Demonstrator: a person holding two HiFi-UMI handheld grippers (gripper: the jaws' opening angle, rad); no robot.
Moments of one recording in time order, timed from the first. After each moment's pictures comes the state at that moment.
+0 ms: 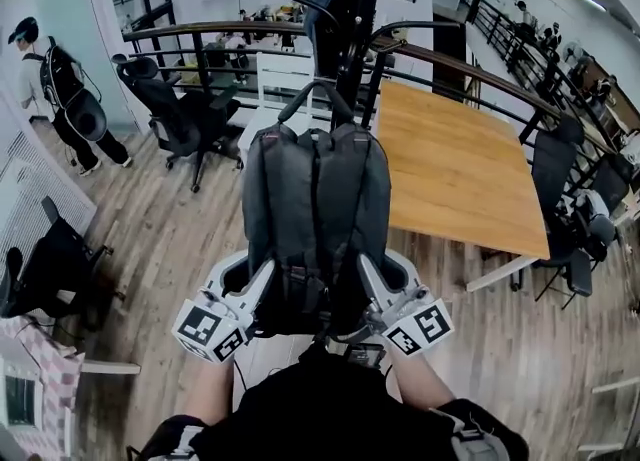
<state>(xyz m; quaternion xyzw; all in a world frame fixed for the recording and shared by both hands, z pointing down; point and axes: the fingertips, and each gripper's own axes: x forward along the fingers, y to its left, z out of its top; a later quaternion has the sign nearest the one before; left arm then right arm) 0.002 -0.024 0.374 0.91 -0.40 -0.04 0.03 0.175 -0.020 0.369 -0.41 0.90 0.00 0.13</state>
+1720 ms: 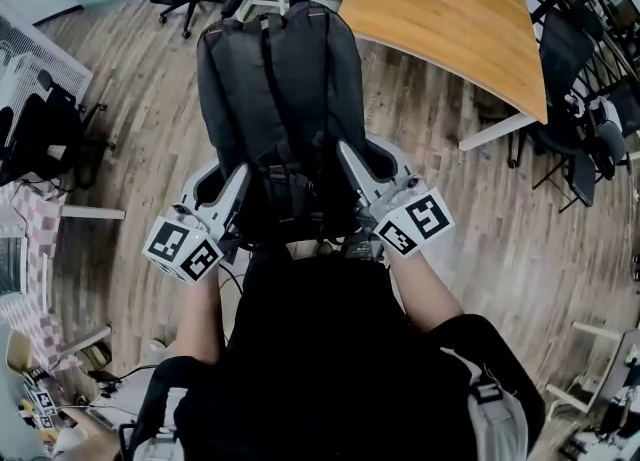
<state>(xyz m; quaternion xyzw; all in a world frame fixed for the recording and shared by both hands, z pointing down) 0.121 0.235 0.439 0.88 -0.45 -0.02 0.15 0.286 0.205 0.429 -0.34 0.93 -0.09 0.08</state>
